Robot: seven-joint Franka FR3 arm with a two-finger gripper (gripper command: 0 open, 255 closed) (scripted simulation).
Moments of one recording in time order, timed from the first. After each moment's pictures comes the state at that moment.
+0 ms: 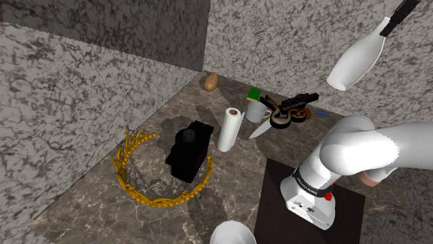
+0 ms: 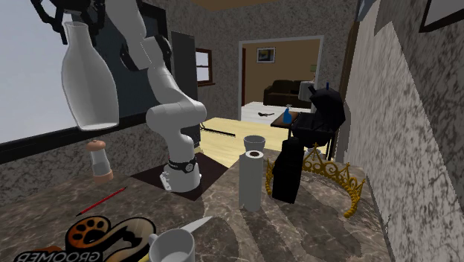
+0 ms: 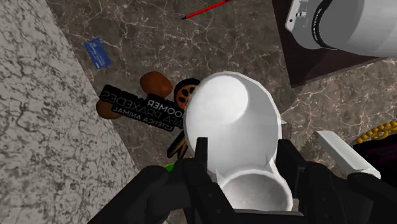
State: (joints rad) arm -0.08 -0.89 -0.52 -1.79 -0.41 1.08 -0.65
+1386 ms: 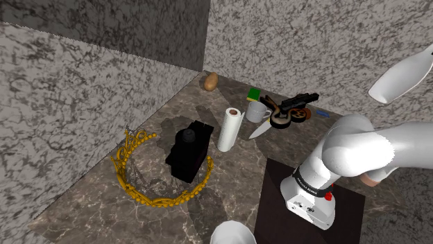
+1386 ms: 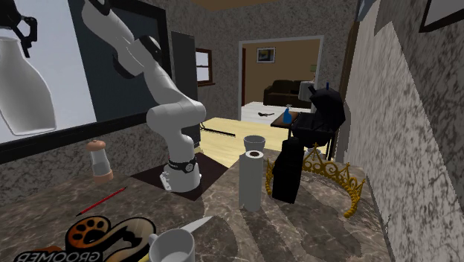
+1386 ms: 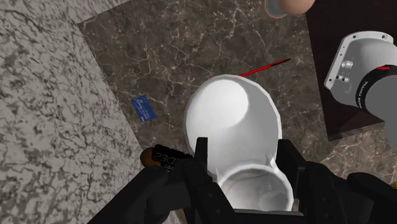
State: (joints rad) arm -0.01 -0.91 -0.85 -1.53 -0.71 1.03 -1.08
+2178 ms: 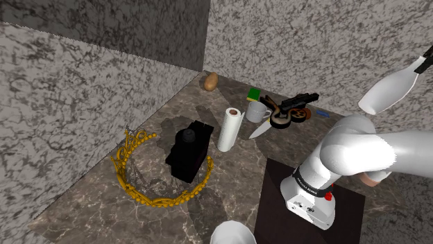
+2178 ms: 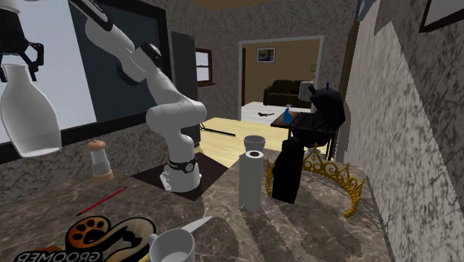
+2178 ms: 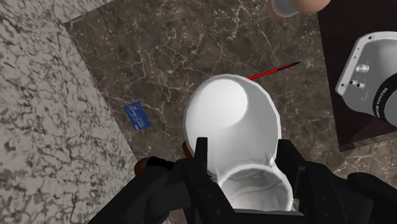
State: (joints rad) arm -0.07 -1.04 -0.86 -1.77 -0.75 1.14 -1.03
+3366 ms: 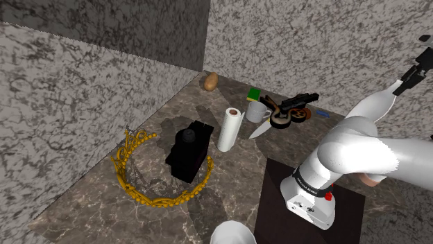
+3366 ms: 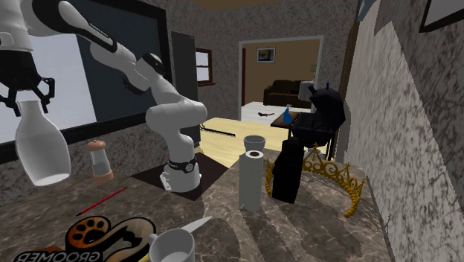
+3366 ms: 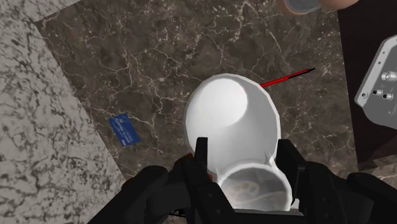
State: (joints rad) arm -0.16 -1.19 -0.93 -2.05 -0.84 1.28 -0.99
